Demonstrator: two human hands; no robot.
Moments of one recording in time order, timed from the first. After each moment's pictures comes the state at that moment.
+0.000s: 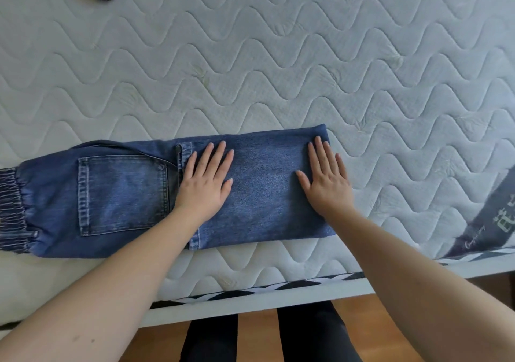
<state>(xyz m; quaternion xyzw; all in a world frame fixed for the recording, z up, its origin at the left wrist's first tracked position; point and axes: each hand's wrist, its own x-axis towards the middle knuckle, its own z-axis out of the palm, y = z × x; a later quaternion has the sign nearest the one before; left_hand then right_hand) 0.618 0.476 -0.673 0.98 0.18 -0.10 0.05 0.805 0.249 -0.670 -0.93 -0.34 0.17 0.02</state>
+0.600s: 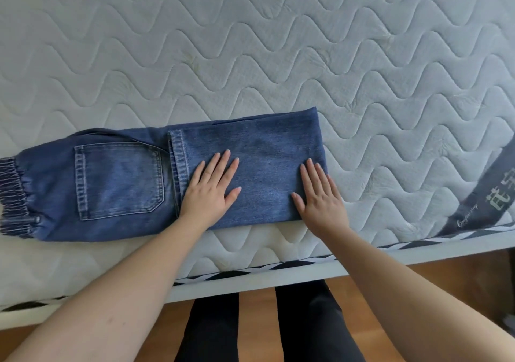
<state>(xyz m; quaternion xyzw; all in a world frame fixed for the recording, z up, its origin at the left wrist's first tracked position) 0.591 0.430 -0.686 0.98 0.16 -0.11 0.06 0.749 0.190 -0.666 -0.90 -0.37 0.22 0.00</state>
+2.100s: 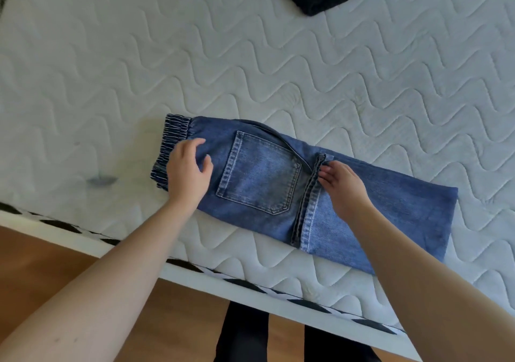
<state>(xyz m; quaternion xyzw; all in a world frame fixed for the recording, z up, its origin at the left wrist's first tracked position) 0.408 0.627 -0.618 0.77 0.58 0.15 0.22 0.682 0.473 -0.624 -0.65 0.14 0.50 0.55</state>
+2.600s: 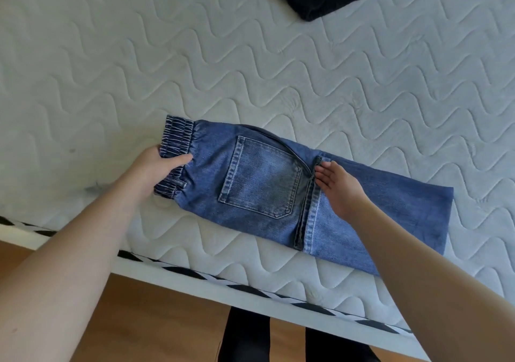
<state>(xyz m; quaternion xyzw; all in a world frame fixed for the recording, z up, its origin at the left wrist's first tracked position) 0.364 0.697 -0.593 0.49 0.66 0.00 0.57 0.679 0.484 -0.626 -0.66 0.13 0.54 0.51</state>
